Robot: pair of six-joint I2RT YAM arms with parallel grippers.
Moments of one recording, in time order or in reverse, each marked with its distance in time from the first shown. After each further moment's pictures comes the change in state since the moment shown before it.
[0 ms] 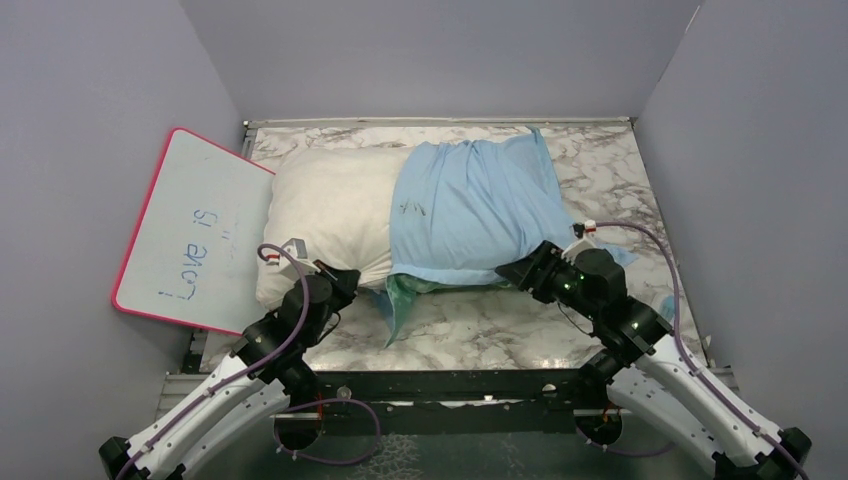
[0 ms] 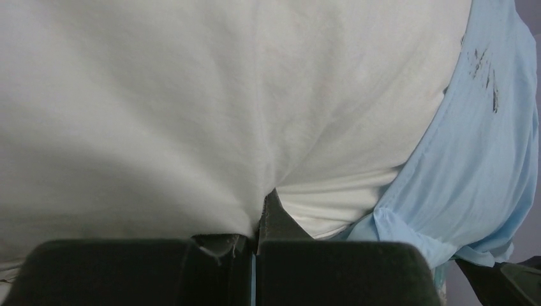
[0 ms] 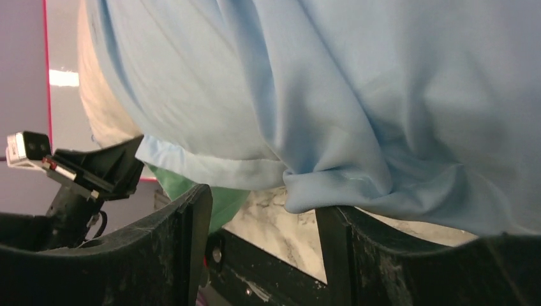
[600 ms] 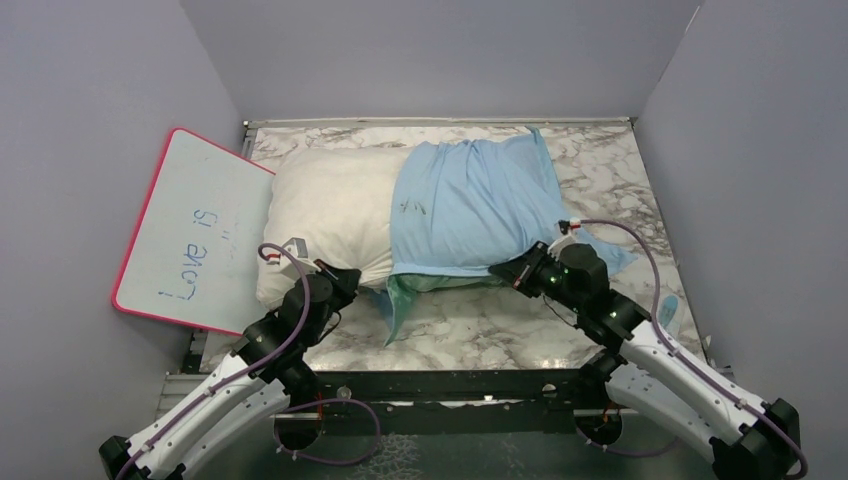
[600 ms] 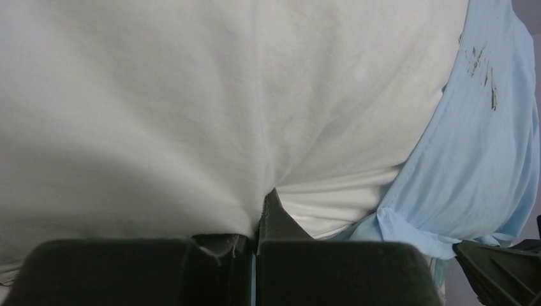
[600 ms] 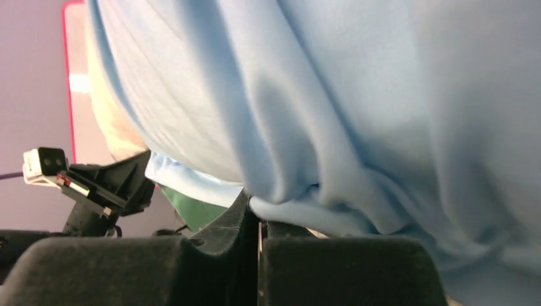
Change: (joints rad) left arm 0.000 0.006 0.000 0.012 0.001 0.003; right arm 0.000 0.167 -0.083 0.256 -0.104 0.081
